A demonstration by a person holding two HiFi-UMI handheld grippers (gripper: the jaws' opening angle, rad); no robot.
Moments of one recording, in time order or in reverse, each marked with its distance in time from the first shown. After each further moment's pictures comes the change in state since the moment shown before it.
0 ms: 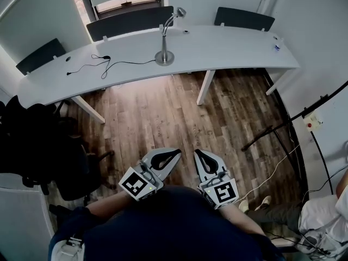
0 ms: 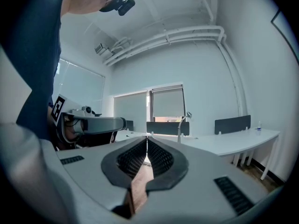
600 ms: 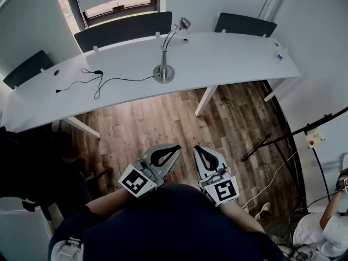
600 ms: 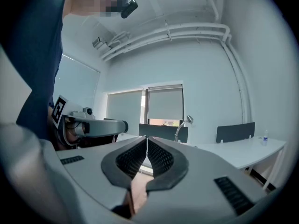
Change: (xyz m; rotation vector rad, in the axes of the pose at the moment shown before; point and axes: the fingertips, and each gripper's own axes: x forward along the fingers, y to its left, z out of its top) left arm 0.056 0.187 0.020 0.017 -0.028 -0.035; right arm 0.178 -0.073 0.025 -0.054 -0.013 -0.040
